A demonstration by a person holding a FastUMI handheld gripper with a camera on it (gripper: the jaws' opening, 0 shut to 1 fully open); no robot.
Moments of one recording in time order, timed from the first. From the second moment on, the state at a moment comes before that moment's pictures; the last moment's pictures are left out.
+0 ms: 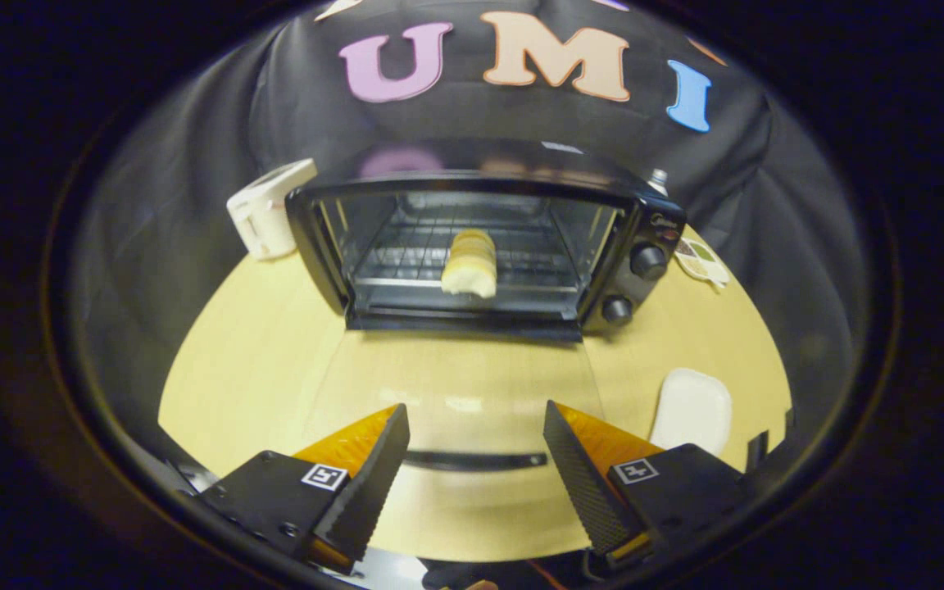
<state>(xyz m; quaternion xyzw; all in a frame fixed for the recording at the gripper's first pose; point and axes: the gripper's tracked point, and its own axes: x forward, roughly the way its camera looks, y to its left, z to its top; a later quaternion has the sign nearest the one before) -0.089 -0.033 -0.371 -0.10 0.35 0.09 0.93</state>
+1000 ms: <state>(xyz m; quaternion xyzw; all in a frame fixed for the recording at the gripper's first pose) -0.094 -0.049 -0.436 -0.01 0.47 0.12 0.87</state>
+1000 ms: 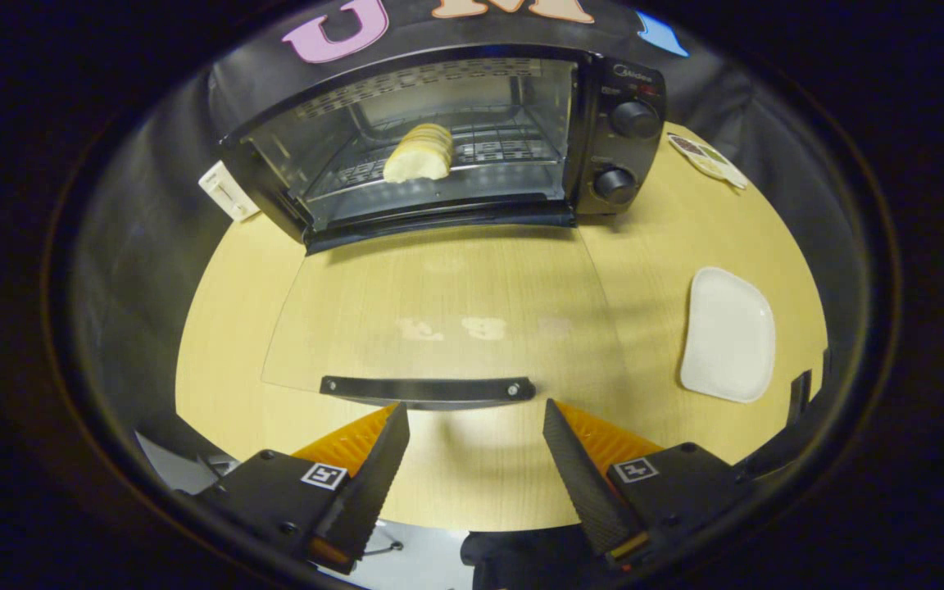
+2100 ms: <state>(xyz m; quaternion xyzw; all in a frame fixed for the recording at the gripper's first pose) -0.063 -0.040 -0.328 -0.04 0.42 0.11 0.90</state>
